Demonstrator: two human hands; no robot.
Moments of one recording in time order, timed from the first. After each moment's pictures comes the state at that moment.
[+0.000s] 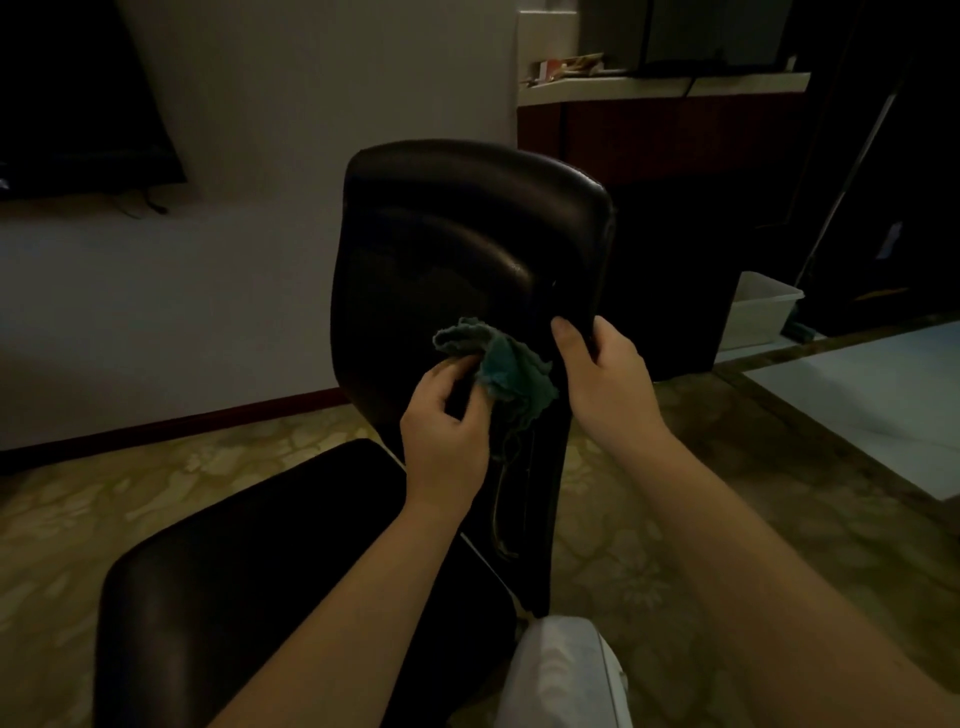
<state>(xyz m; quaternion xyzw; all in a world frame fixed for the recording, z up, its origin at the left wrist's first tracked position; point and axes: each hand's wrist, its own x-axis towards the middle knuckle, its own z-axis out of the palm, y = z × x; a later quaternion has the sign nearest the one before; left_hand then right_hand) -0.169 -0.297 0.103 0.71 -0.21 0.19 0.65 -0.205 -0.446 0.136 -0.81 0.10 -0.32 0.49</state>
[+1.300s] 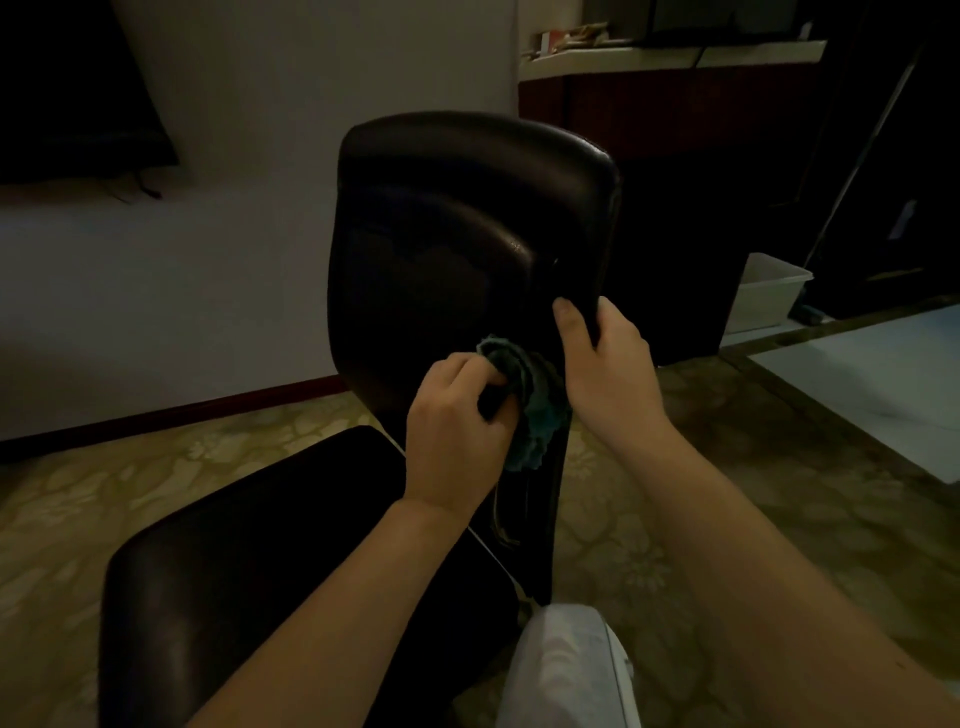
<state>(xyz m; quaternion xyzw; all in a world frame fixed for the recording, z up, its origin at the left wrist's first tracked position) -0.171 -0.296 0.099 0.79 -0.32 0.33 0.41 -0.211 -0.438 0.141 -0.81 0.11 -0.34 0.46</state>
